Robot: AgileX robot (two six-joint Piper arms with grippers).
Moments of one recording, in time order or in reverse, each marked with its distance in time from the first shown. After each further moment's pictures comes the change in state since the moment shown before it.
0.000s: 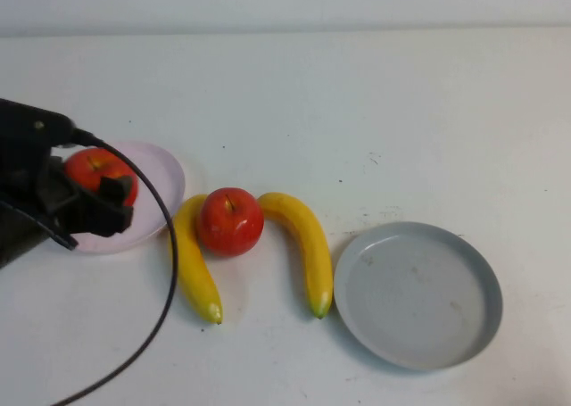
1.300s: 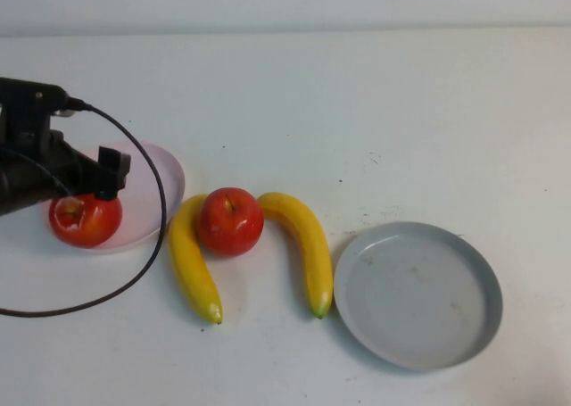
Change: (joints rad) right arm 0.000 0.000 0.000 0.000 0.000 0.000; left arm 0.202 0.344 -0.218 -0.009 0.183 0.024
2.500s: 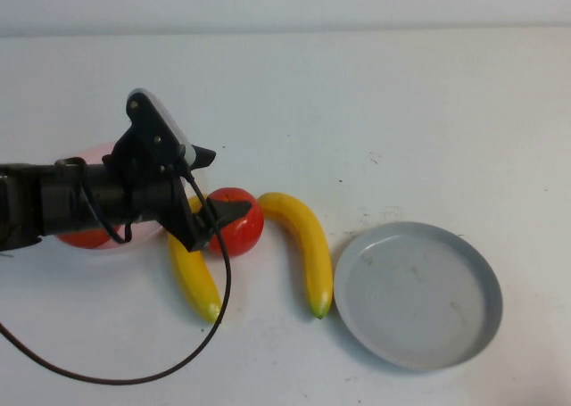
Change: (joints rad) right arm 0.000 0.000 0.000 0.000 0.000 0.000; left arm -0.134 0.065 -0.003 0.064 0.488 0.426
